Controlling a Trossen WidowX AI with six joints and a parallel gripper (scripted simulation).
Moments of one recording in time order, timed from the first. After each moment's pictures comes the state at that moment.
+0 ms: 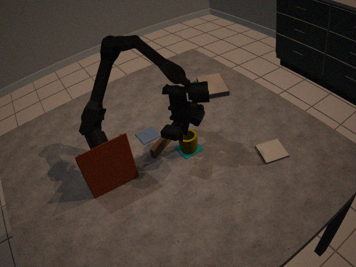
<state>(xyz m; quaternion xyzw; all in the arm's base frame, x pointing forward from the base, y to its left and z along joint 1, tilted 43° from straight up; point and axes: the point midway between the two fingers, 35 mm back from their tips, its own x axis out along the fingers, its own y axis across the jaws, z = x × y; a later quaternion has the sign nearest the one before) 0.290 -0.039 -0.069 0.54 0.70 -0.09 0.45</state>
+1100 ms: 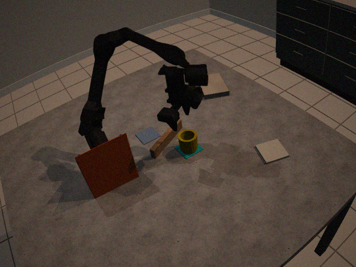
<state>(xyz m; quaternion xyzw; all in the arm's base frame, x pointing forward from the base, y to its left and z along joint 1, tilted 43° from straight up) 0.289 -0.088 -0.018 0.55 0.70 -0.09 0.46</state>
